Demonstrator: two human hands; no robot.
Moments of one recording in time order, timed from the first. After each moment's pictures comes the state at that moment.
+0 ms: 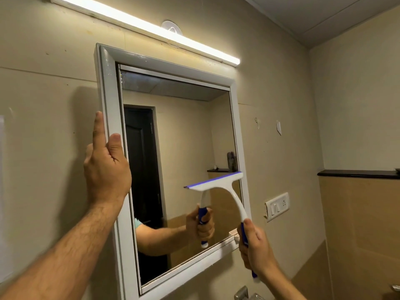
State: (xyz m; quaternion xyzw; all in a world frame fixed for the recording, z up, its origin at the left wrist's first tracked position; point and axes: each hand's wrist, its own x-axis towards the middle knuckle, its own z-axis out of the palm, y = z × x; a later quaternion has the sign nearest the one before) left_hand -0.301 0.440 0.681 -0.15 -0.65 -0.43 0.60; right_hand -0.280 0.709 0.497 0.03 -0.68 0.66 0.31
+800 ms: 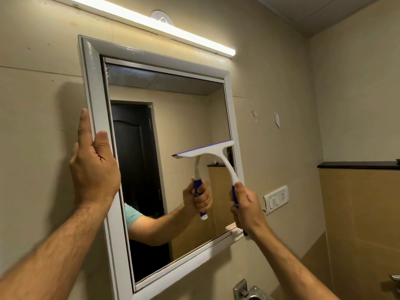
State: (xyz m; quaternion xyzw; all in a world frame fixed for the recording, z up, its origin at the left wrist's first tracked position) left_hand -0.300 0.443 0.680 -0.14 -0.65 -0.43 0.61; right_hand -0.296 0.714 0.555 0.08 -0.68 0.62 0.39
